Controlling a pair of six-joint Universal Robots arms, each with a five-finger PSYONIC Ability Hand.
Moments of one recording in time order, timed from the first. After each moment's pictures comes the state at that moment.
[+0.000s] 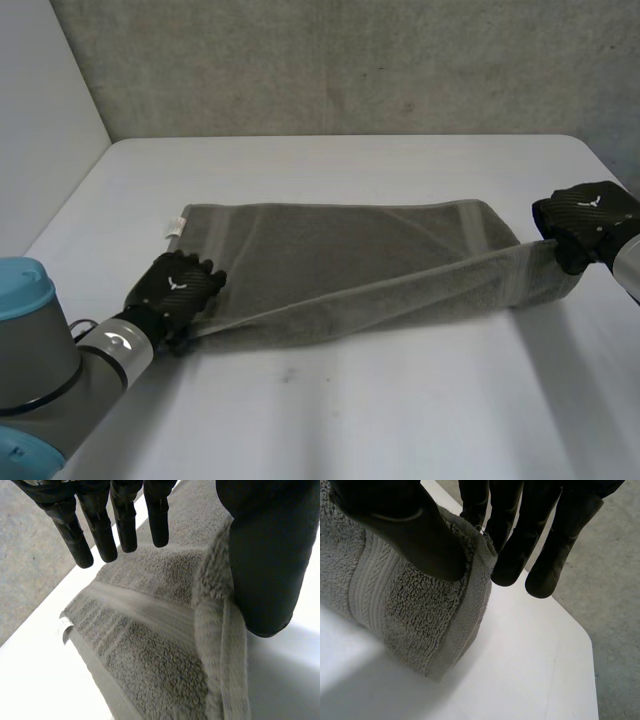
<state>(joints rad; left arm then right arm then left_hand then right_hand) 4.47 -1.88 -1.96 3.47 -1.32 3.75 1.63 -1.38 1.63 0.08 1.31 2.57 0.38 0.37 0.37 0.38 0.20 1.32 1.33 1.33 1.34 1.17</state>
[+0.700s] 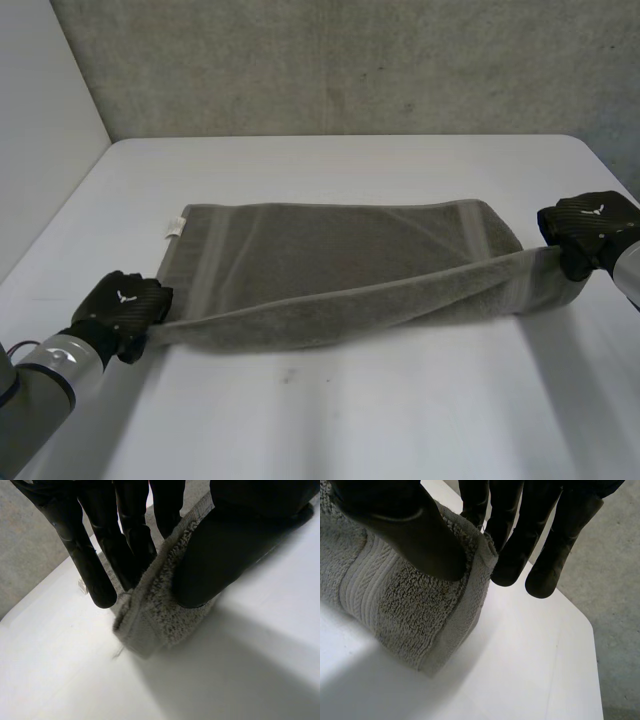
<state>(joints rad) 4.66 -1.74 -2.11 3.44 -1.24 3.74 1.61 -1.36 1.65 0.07 1.33 2.57 1.17 1.21 1.21 1.21 1.02 1.32 1.33 1.33 1.34 1.17</state>
